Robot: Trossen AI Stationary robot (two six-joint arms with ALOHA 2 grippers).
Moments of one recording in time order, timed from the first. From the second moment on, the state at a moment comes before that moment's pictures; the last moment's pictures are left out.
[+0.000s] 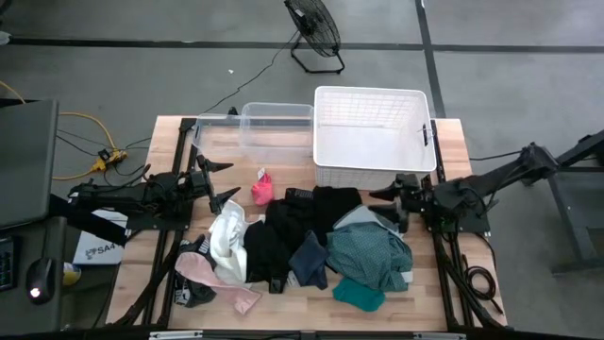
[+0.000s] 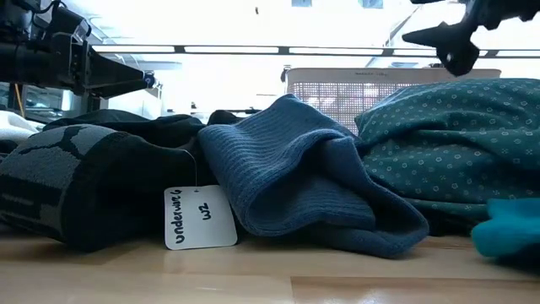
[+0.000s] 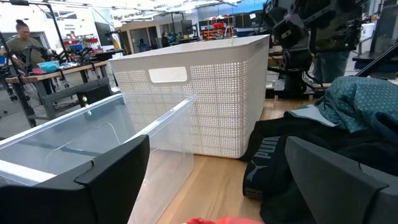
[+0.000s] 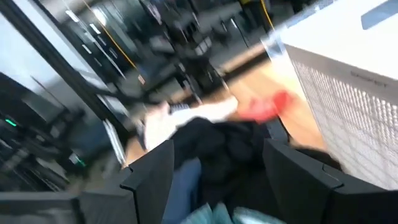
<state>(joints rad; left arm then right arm) -0.01 0.02 0.02 0.05 -0.38 0.13 0.39 0.64 0.45 0.00 0.48 0.62</state>
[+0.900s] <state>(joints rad) -0.01 0.02 0.02 0.05 -0.38 0.13 0.62 1.32 1.06 -0.98 0.11 0.85</state>
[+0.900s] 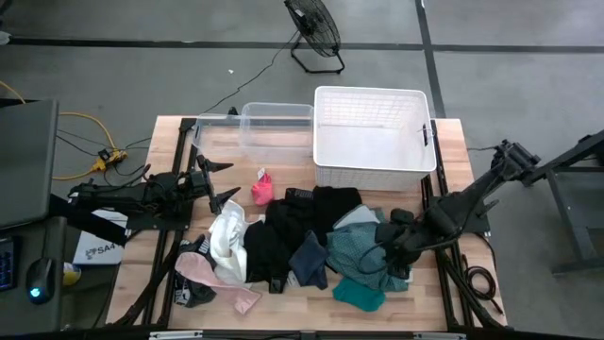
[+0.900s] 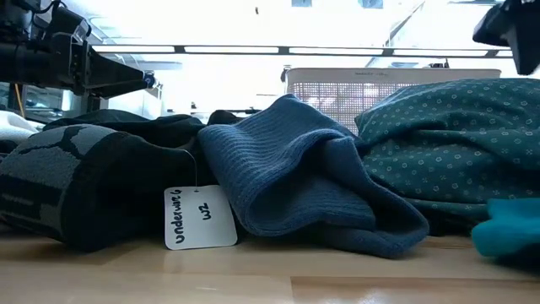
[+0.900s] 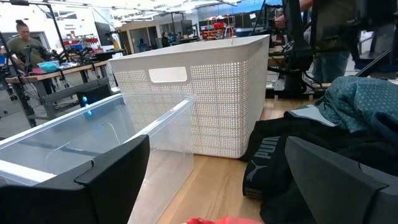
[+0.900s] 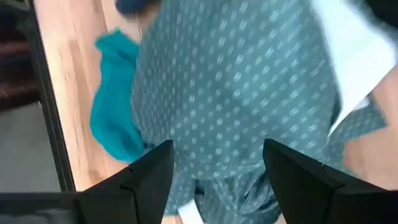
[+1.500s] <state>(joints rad) -0.01 0.02 0.02 0.05 -0.38 0.13 0.62 1.40 1.06 -0.93 0.21 0.84</state>
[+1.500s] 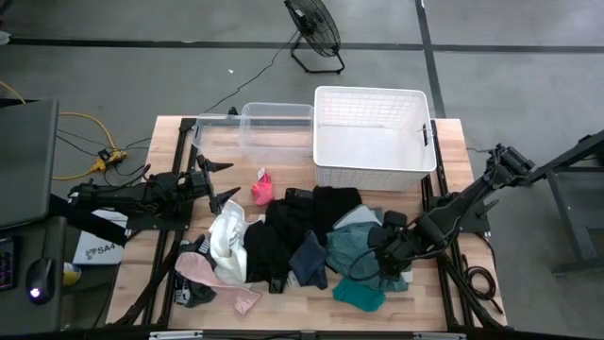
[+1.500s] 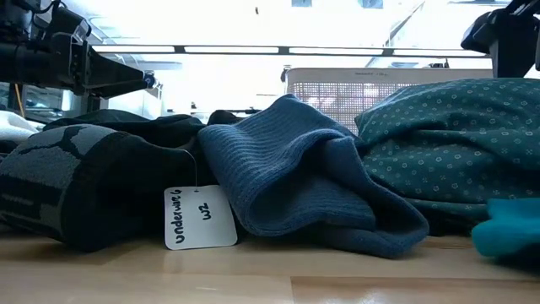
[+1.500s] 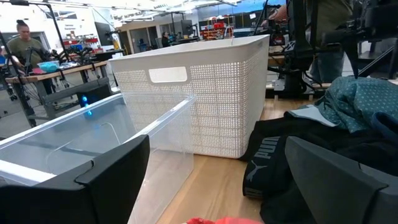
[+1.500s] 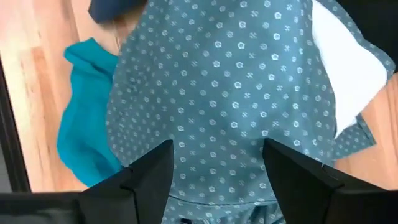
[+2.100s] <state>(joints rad) -0.01 0.02 0.02 0.05 -0.38 0.13 0.56 1.42 1.06 -0.81 0.26 0.57</state>
